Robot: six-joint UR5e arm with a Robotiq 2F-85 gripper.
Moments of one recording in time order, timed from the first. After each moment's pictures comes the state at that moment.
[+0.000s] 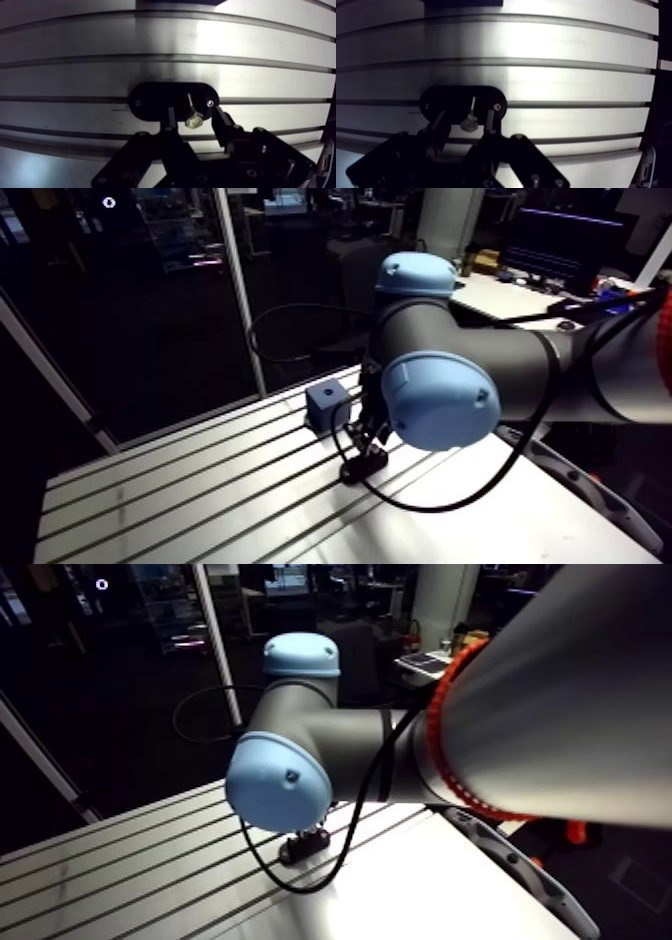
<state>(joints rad) -0.58 -1.37 2.18 -2.45 -1.53 -2.17</state>
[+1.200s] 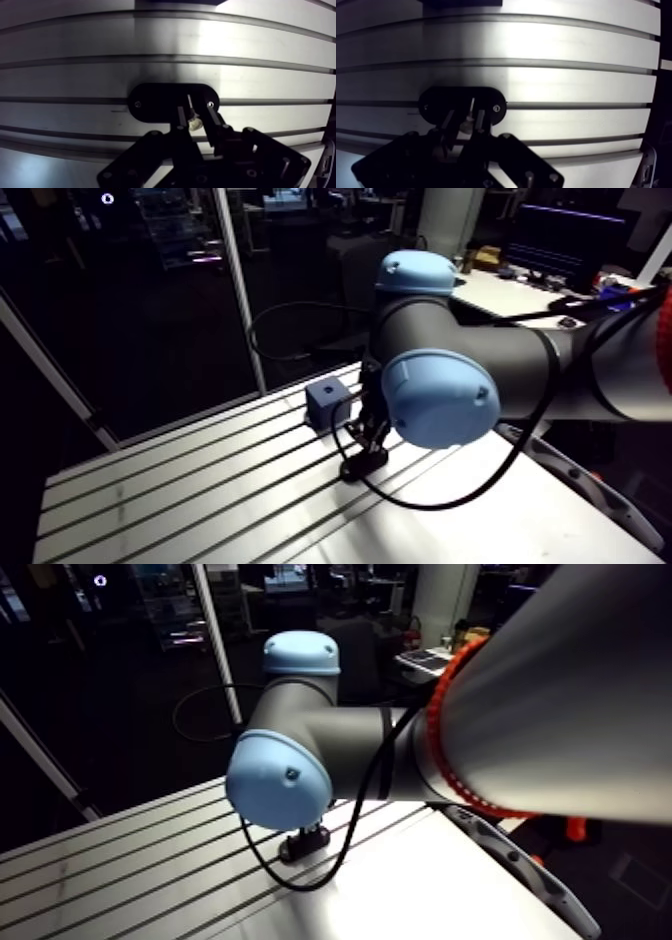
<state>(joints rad) -0.58 -1.36 2.18 -2.45 -1.53 -2.17</state>
